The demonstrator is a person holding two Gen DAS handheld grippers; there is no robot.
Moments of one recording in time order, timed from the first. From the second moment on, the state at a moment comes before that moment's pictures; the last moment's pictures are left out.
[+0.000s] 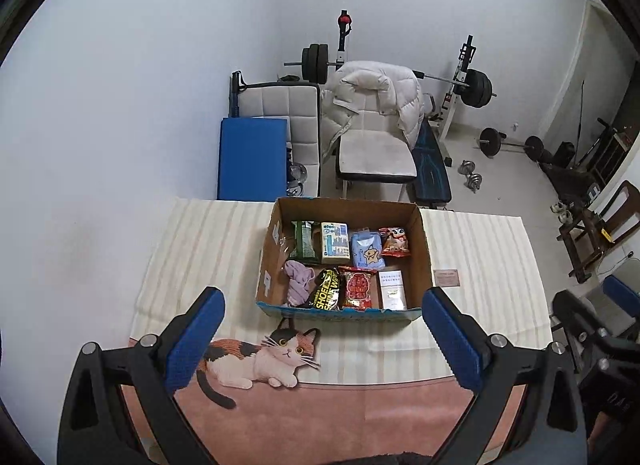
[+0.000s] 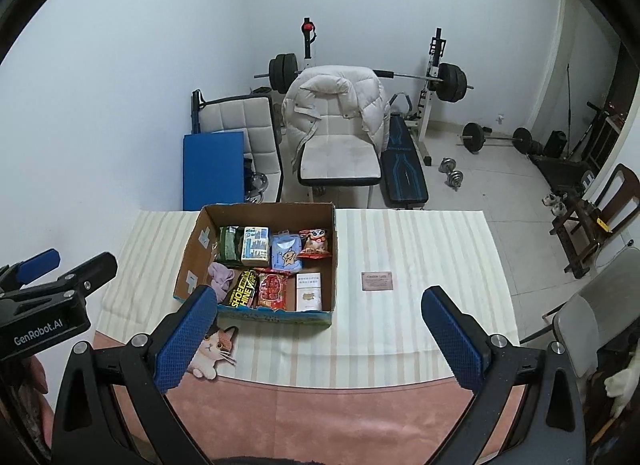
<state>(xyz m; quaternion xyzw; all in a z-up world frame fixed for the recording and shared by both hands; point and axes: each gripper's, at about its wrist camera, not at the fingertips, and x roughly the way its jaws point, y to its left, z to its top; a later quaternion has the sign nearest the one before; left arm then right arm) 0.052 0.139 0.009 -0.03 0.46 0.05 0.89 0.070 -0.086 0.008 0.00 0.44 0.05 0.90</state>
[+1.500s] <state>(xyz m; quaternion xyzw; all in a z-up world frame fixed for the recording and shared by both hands) 0.028 0.125 0.025 -0.02 0.43 0.06 0.90 0.049 -0.102 0.026 0.00 0.42 0.02 0.91</state>
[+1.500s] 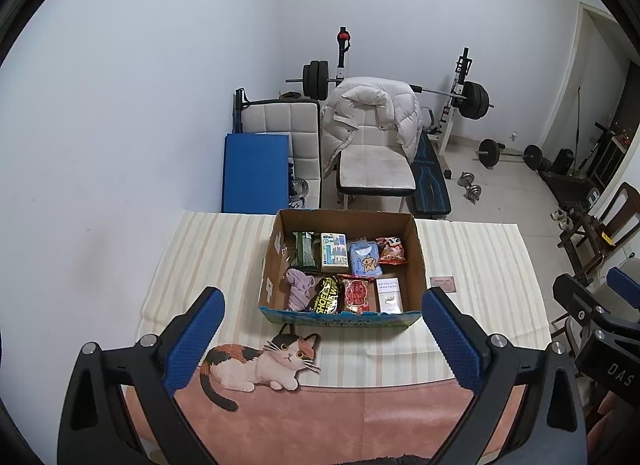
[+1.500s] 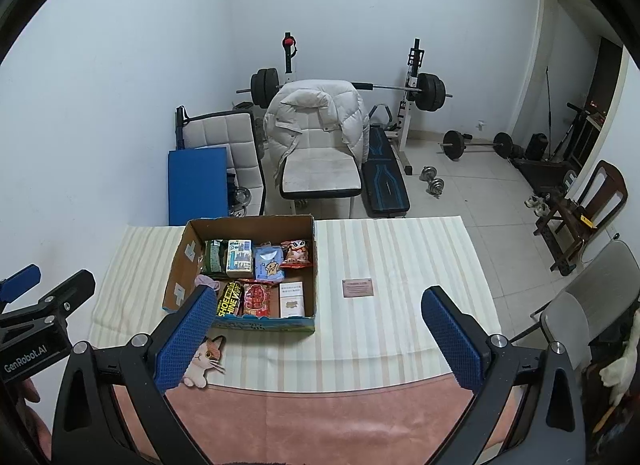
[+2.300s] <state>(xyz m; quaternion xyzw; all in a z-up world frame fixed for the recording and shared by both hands) 0.021 0.109 0.024 -0.02 0.43 0.05 0.90 0.040 -0.114 0.027 0.01 0.42 0.01 0.91</state>
